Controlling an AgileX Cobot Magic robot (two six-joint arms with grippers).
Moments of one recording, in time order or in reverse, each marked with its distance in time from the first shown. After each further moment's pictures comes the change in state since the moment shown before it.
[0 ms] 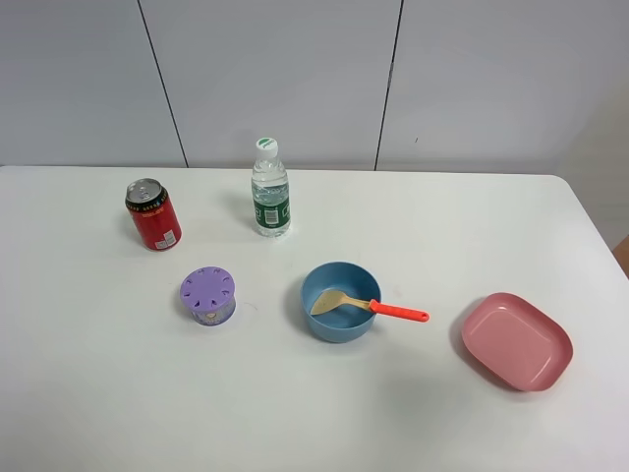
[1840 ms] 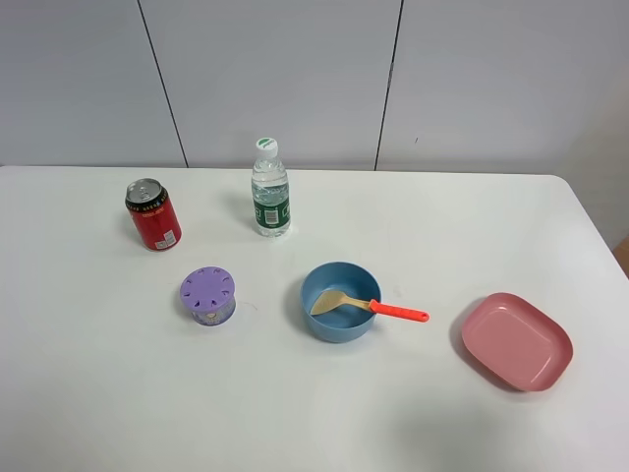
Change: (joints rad) left arm 0.000 0.000 0.000 0.000 0.000 0.000; right arm 0.308 -0.368 0.387 0.035 -0.084 0.104
